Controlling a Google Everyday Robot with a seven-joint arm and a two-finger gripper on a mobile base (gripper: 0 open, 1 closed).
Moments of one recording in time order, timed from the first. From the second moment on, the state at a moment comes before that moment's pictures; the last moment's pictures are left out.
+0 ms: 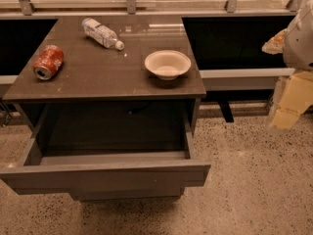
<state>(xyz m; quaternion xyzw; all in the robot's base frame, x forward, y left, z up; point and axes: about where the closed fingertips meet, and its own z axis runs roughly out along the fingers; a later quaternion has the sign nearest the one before) 0.438 -0.217 0.976 -0.60 0.78 -0.03 0.16</state>
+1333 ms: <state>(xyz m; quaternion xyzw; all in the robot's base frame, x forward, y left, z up) 0.427 -0.147 0.869 -0.64 0.75 -0.01 0.16</state>
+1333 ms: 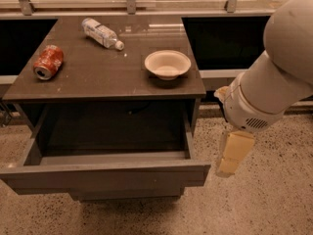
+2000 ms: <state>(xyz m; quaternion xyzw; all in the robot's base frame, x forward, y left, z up) 0.415 -0.112 0.813 -0.65 0.73 0.00 0.20</state>
